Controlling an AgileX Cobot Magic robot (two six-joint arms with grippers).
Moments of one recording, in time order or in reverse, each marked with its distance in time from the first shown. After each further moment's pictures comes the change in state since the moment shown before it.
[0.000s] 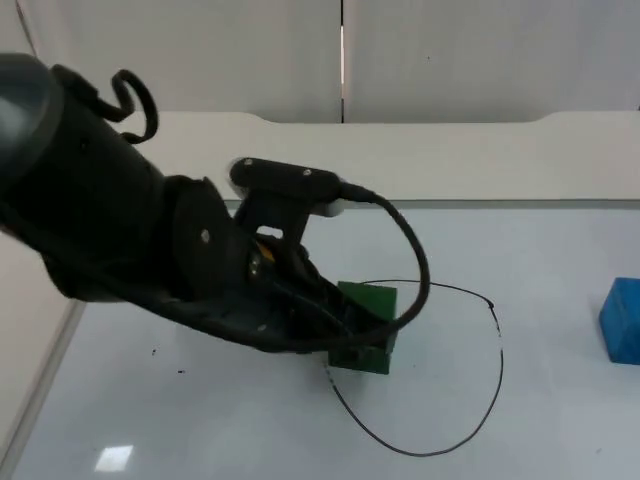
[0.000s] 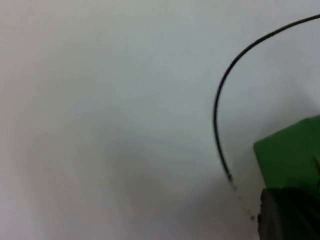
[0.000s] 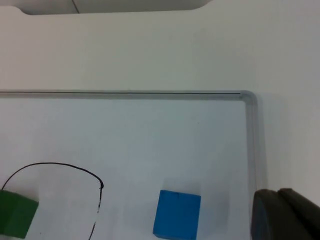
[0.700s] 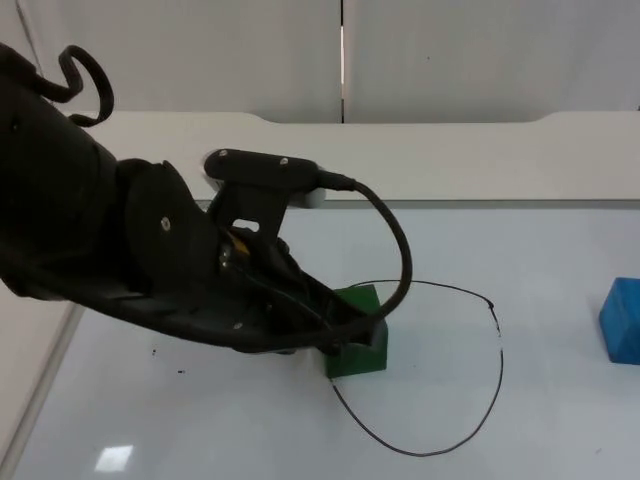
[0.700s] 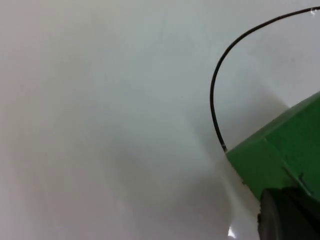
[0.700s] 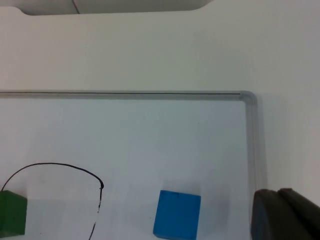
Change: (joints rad) right arm 0.000 0.000 0.000 -0.002 0.000 0.000; left arm 0.009 -0.092 0.068 -0.033 0.026 0.000
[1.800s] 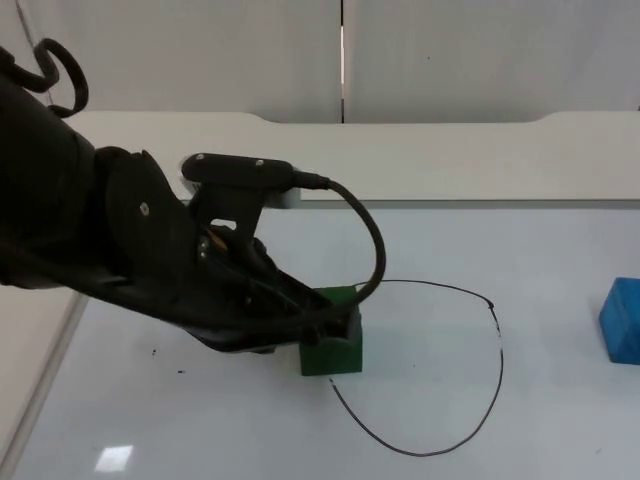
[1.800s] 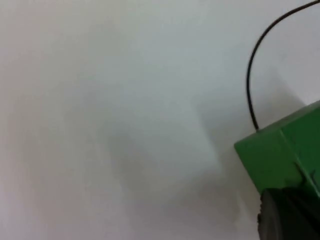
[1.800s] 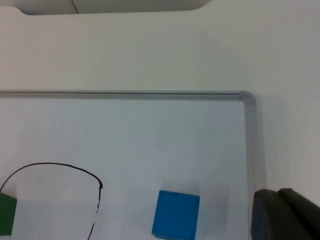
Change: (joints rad) right arm 0.000 0.000 0.000 -0.002 0.000 0.000; left arm 0.048 0.000 0.000 0.000 0.051 0.000
